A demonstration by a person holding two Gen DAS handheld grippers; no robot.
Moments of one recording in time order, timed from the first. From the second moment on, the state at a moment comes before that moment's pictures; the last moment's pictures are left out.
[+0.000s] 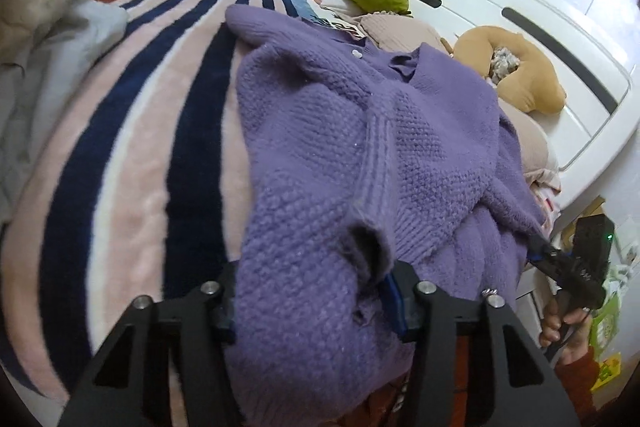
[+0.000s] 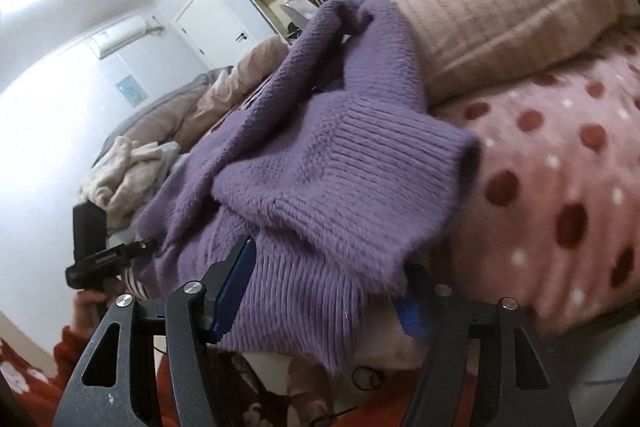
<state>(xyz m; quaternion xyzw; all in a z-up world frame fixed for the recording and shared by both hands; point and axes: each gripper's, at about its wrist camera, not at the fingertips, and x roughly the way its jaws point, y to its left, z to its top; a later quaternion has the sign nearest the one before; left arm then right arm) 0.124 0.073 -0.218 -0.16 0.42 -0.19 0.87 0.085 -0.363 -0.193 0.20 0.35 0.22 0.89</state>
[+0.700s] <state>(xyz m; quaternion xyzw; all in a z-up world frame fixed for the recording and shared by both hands) 0.078 0.090 -0.112 -0.19 0.28 -0.23 0.91 0.055 -0.336 -0.100 0.18 0.24 0.26 0.92</state>
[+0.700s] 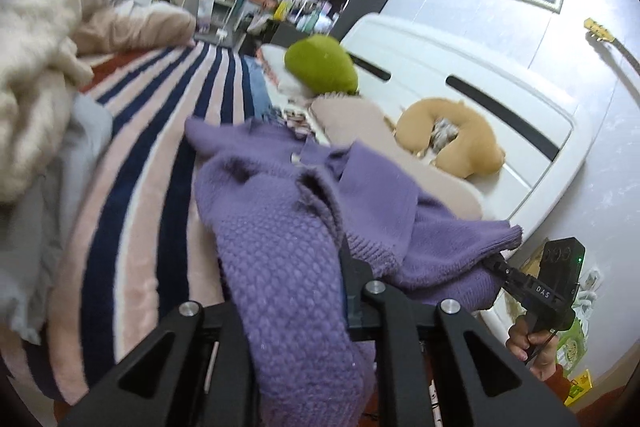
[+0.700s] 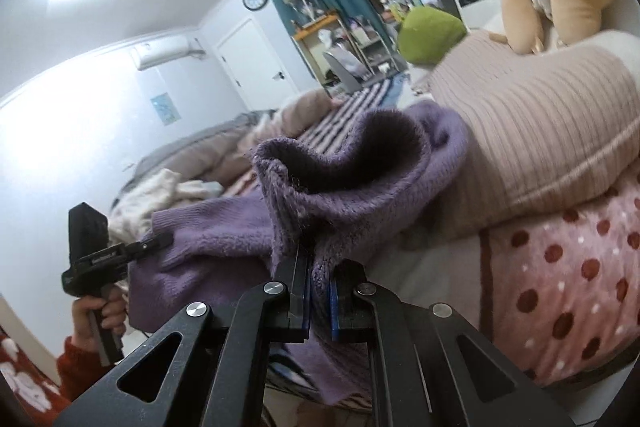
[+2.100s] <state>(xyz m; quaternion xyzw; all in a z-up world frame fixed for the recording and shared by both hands) 0.298 0.144 -0.109 -0.15 0.48 -0.17 0.85 0.292 -0.309 -0.084 0.06 0.45 0.19 0.87</state>
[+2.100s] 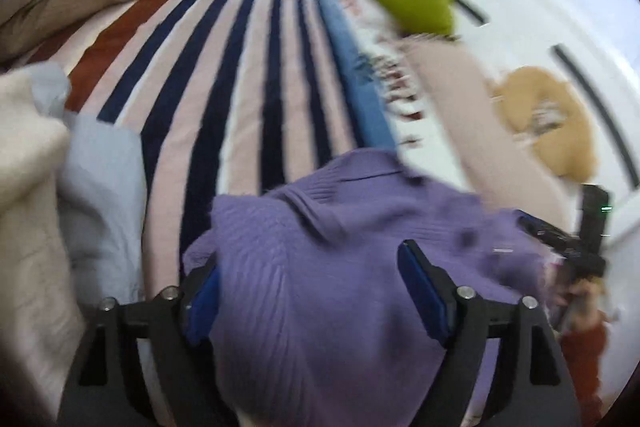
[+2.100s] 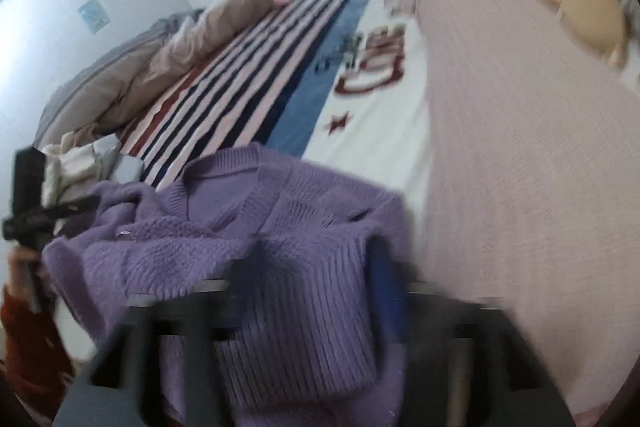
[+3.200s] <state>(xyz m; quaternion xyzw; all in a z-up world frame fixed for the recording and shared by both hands) 0.244 0.089 -0.098 -0.06 0.42 -0.23 0.88 0.280 -0.263 -0.099 0.00 0.45 0.24 0.86</state>
